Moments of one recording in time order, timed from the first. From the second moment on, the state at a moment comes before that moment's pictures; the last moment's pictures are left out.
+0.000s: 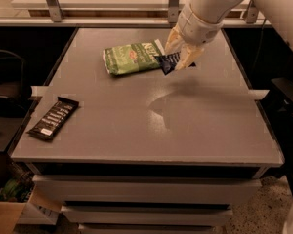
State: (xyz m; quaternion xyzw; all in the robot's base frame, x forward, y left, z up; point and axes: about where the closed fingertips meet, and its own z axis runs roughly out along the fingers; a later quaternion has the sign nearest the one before) arm 0.630 -0.089 0.908 -0.85 0.48 -0.03 0.20
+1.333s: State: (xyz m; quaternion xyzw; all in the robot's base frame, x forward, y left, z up) arm 0.686 -0.056 0.886 -0.85 0.48 -0.04 0.22
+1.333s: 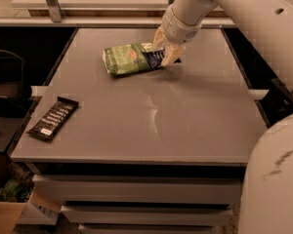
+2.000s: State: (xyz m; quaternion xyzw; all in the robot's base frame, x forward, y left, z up) arm 0.696 -0.054 0.890 -0.85 0.48 -0.05 0.22
